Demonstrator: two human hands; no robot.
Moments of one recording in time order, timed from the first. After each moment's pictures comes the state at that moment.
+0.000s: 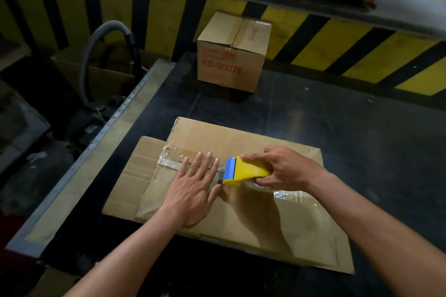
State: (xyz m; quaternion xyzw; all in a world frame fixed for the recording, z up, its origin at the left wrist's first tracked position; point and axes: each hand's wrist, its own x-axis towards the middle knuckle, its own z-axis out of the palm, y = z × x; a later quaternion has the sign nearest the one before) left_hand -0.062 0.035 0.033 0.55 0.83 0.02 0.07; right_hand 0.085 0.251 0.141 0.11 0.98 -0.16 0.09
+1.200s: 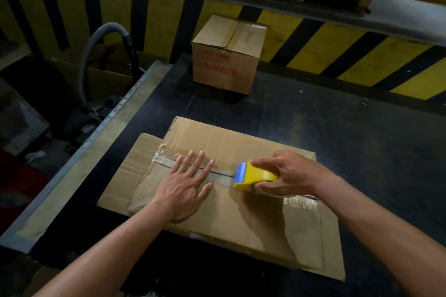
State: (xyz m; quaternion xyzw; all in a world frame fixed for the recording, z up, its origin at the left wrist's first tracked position) left_hand -0.058 0.047 0.039 0.55 0.83 -0.01 0.09; right_hand 0.127 0.280 0.146 0.14 0.97 -0.14 0.12
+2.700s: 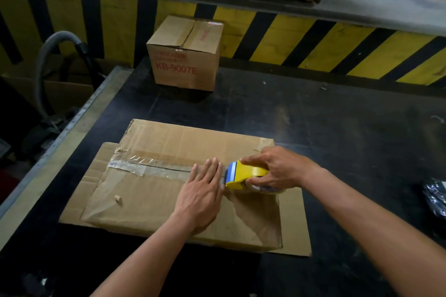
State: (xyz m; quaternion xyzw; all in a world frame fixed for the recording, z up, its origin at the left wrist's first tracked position) left_hand 0.060 0.134 0.036 0.57 0.81 0.05 0.11; right_hand 0.202 0.321 0.145 0.18 0.96 -0.16 0.13
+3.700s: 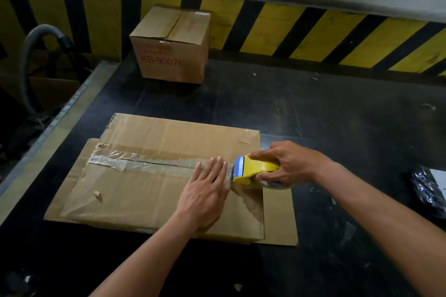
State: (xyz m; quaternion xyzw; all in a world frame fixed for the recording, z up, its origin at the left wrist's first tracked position) left_hand 0.106 0.156 0.044 0.60 0.79 0.04 0.12; right_hand 0.258 0.362 0.142 0.19 0.96 -0.17 0.15
